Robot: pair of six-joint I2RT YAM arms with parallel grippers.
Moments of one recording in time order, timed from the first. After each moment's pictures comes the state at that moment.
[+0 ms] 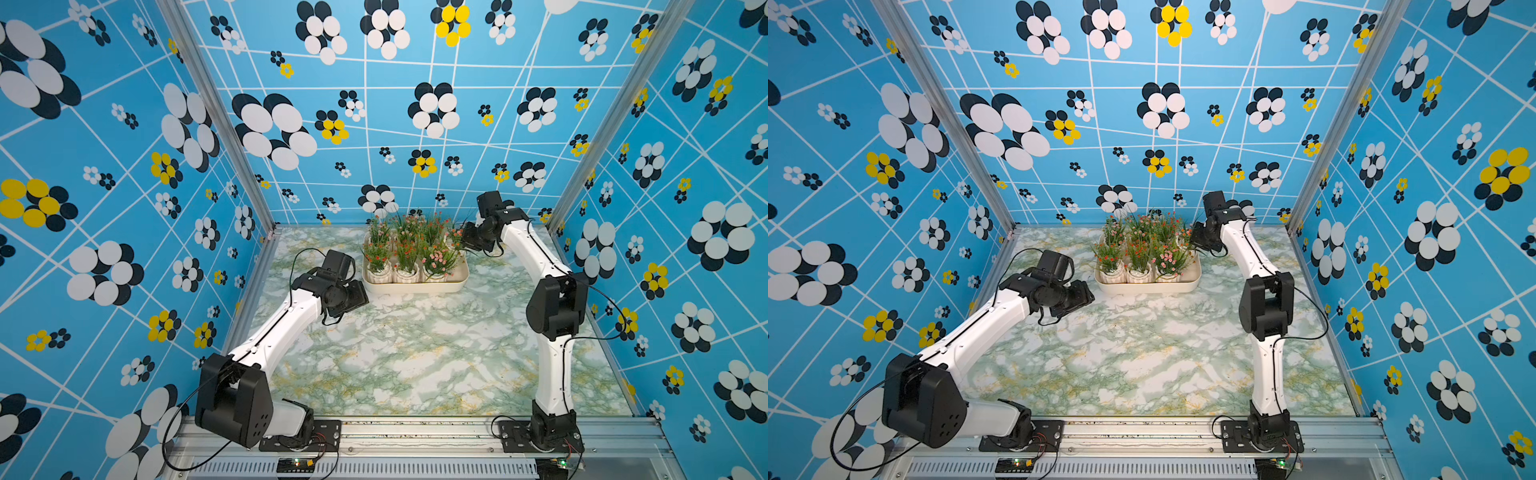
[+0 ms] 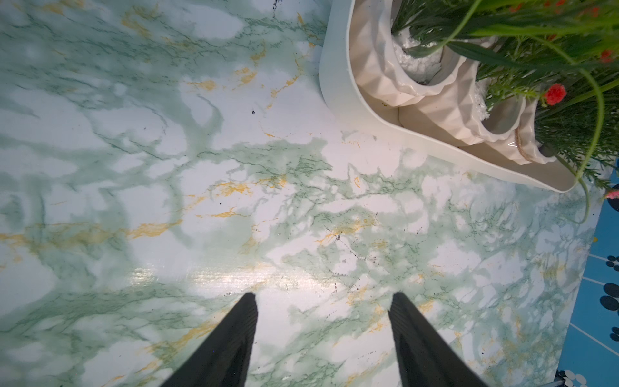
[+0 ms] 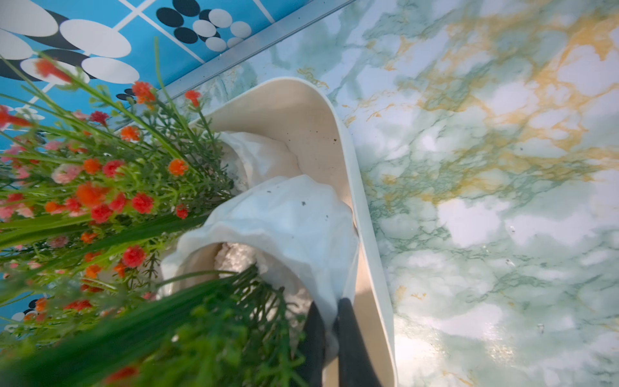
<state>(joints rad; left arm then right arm) -0.32 1.39 1.09 -0.76 0.15 -0.69 0.21 2.20 2.12 -0.96 -0.11 0.51</state>
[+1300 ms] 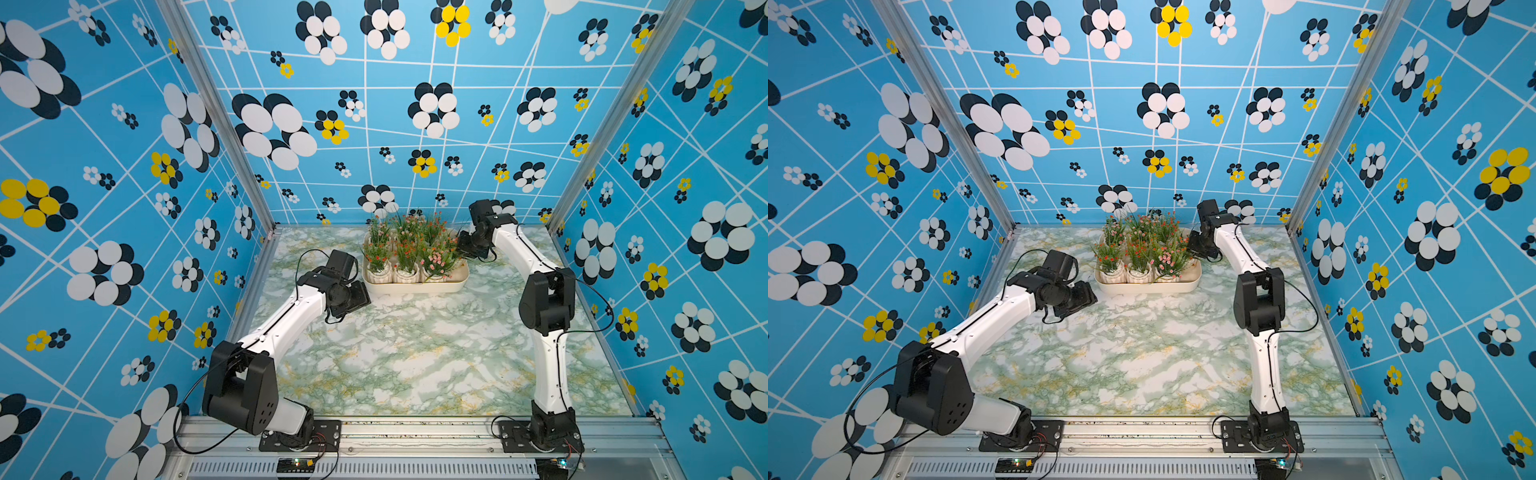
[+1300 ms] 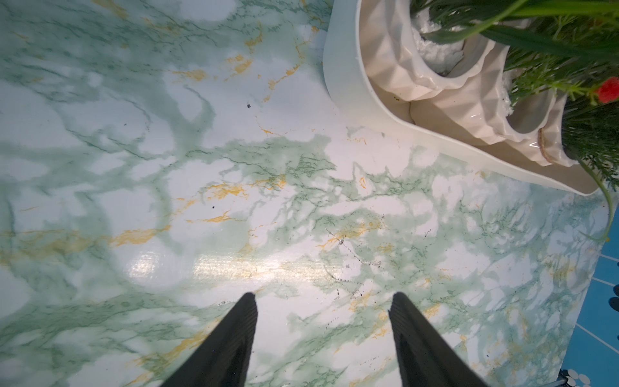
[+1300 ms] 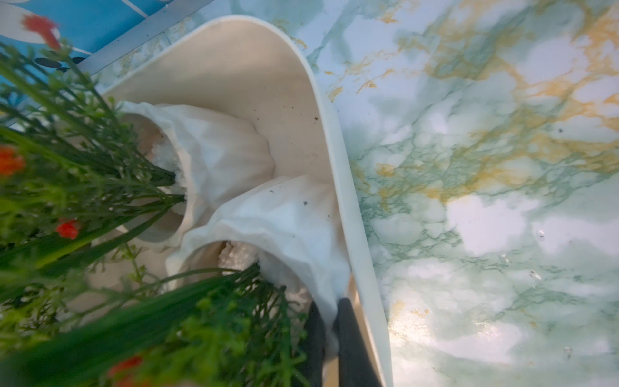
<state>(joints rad) -0.32 1.46 1.10 -0.74 0.17 -0.69 0.22 2.29 2.13 -0.96 -0.09 0.50</state>
